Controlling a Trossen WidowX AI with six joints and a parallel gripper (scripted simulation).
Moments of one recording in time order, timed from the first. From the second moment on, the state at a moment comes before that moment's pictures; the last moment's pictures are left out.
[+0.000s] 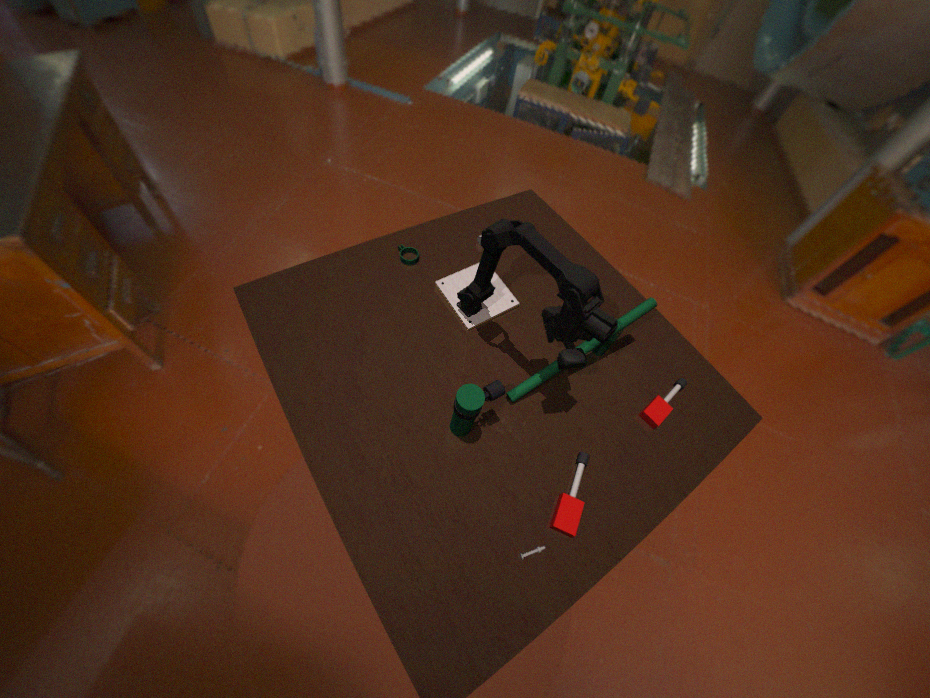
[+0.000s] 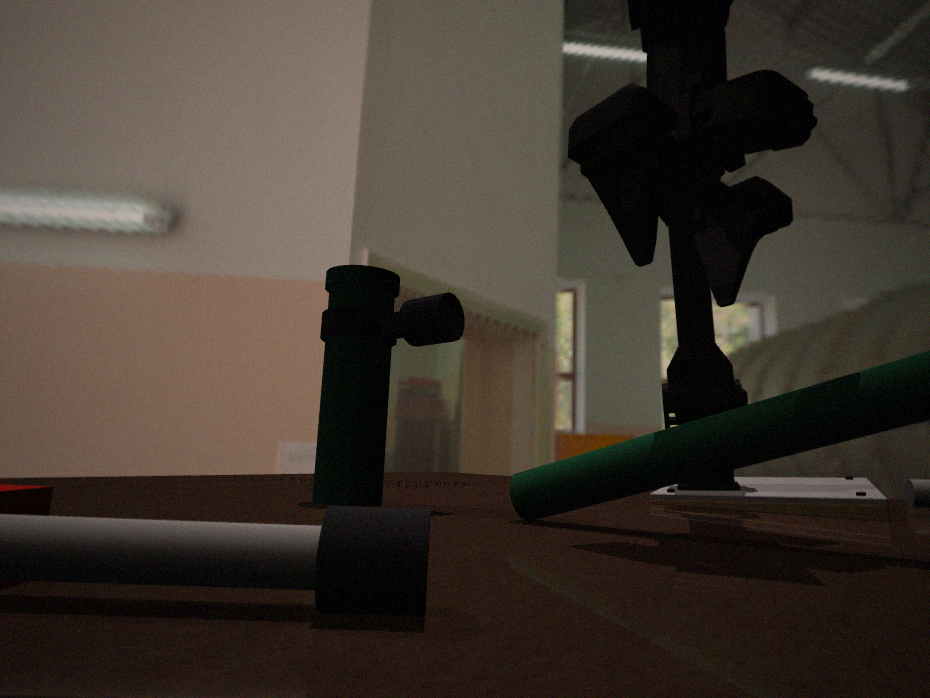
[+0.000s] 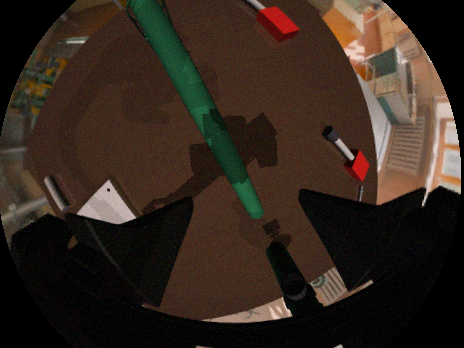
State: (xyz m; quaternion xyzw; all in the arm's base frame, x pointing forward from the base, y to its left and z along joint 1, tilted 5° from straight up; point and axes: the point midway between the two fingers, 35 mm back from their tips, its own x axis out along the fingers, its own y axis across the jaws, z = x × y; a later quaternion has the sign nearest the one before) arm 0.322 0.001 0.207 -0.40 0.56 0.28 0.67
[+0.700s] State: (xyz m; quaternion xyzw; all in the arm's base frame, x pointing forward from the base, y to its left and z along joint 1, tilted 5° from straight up) arm 0.327 0.012 0.151 -0.49 0.53 0.42 0.55
